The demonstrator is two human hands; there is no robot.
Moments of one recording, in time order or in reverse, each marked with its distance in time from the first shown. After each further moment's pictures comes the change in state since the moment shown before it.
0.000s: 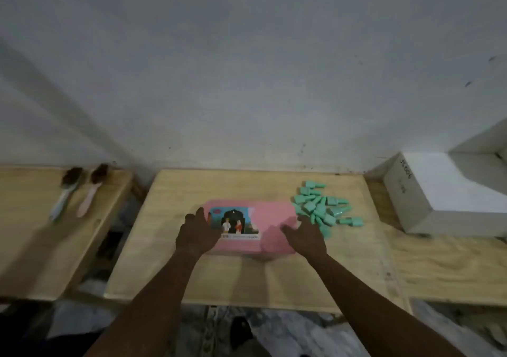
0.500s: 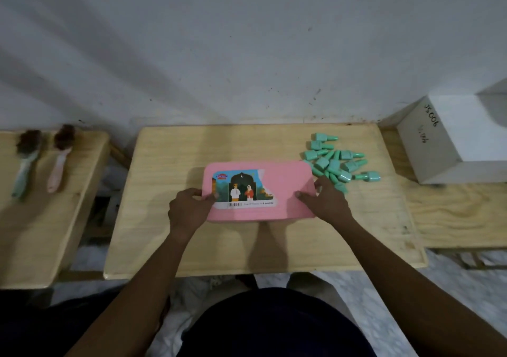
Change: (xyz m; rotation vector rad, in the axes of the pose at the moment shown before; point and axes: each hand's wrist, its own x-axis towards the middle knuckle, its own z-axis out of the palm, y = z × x) left_hand 0.038 -0.051 0.010 -0.304 0.026 -0.147; right_hand 0.008 0.001 0.010 -0.126 0.005 0.051
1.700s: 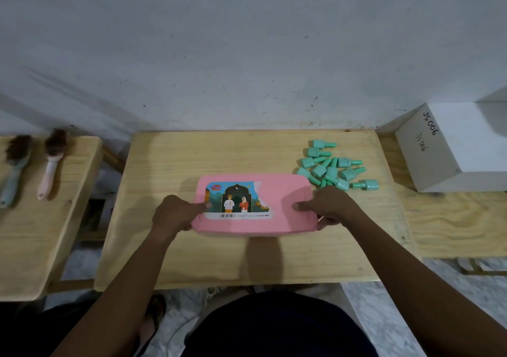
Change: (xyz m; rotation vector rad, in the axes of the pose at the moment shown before) left_hand 0.020 0.013 -0.023 0.003 -0.214 -0.178; right_hand 0.027 -0.012 -0.032 -0.068 -0.348 0.146
